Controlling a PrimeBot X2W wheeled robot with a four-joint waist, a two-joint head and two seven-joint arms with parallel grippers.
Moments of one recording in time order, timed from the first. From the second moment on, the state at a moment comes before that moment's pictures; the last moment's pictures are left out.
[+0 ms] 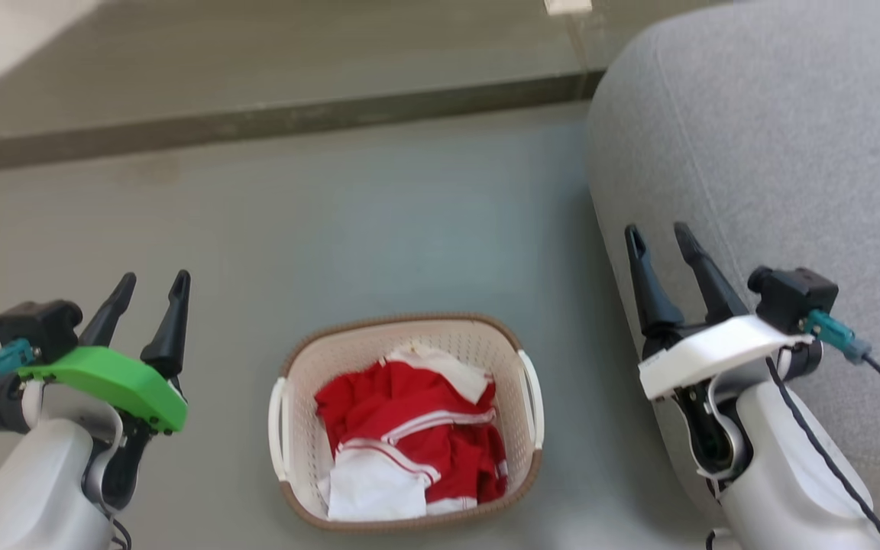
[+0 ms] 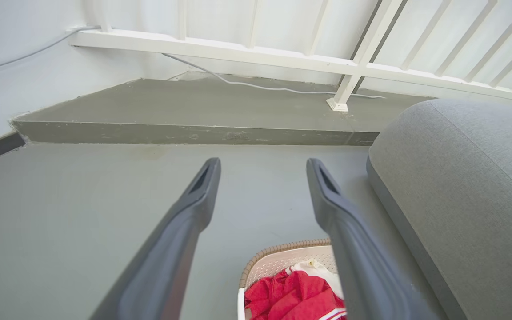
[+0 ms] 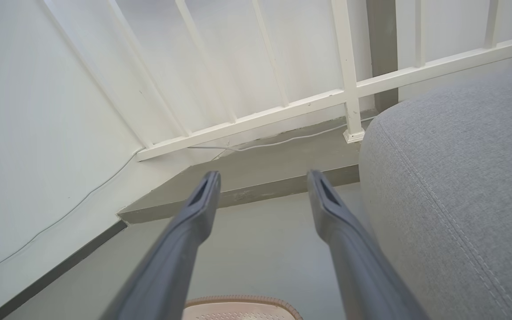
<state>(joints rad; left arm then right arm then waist) -0.43 0.36 -0.51 0.54 -0.82 -0.12 -0.26 -0.26 -0.06 0.25 0.34 0.43 0.08 -0.25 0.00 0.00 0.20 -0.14</state>
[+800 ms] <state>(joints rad) -0.20 0.28 -0.29 0.31 -0.63 -0.10 -0.26 -0.18 -0.06 0.20 0.31 0.39 0.10 -0.25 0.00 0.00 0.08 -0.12</state>
